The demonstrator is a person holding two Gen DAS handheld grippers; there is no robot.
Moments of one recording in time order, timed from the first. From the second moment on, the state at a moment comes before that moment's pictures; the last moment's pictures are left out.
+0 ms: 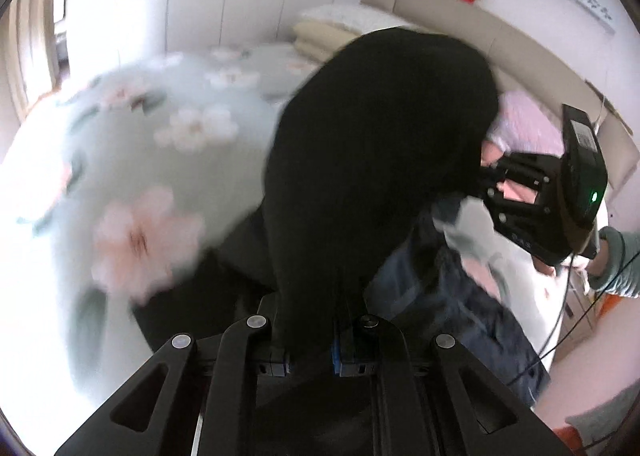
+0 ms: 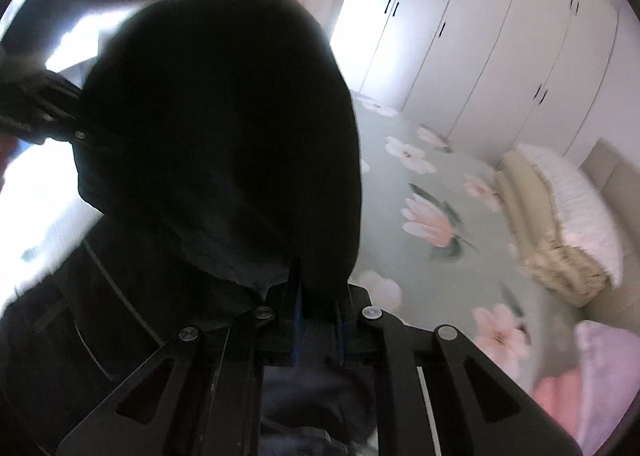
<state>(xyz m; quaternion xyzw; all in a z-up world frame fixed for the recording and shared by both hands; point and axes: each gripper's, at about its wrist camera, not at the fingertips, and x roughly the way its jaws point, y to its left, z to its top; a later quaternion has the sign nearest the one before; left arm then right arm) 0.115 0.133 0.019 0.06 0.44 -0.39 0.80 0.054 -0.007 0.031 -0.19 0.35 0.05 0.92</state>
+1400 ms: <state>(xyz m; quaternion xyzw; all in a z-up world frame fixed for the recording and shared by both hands) 0.044 0.150 -0.157 -0.16 0.58 -0.29 0.74 0.018 0.031 -0.134 -0.01 0.57 0.12 0.81</state>
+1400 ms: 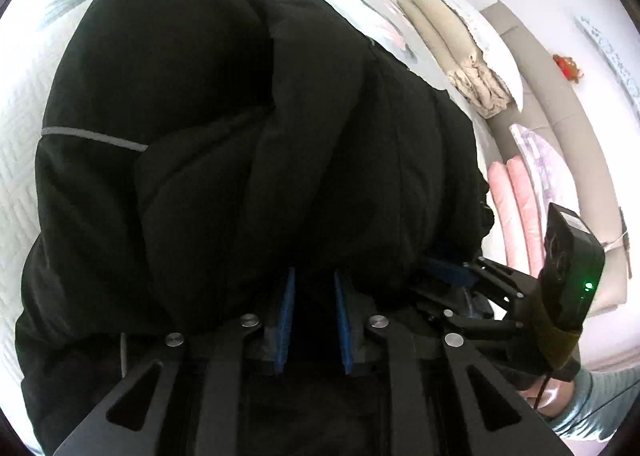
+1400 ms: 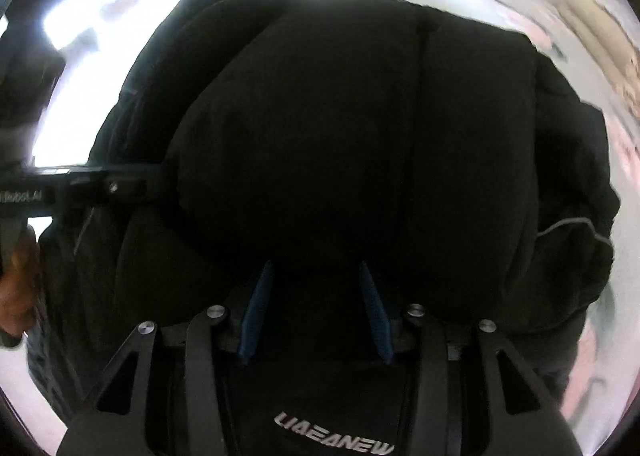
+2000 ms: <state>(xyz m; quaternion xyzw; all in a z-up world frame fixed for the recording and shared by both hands) 0.138 0.107 -0.120 -0.16 0.54 -0.24 0.79 0.173 -0.042 -0.076 0.03 0.53 0.04 0.85</state>
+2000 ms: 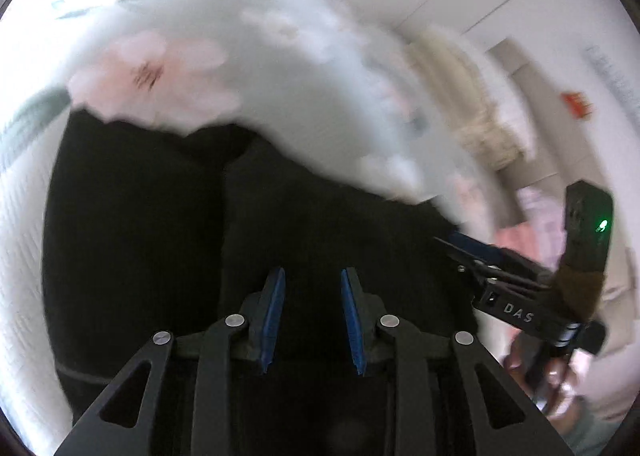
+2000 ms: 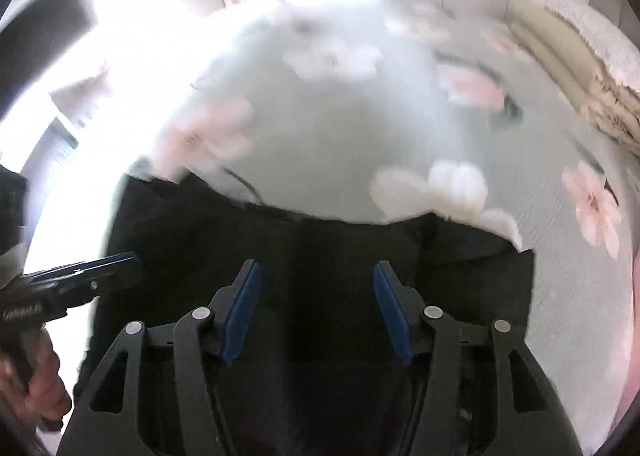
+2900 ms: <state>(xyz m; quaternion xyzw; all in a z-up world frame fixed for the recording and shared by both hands) -0.001 0.142 -0.150 -0.12 0.57 -0.16 0.80 0.034 0.015 -0.134 -0.02 0.57 0.19 0.80</state>
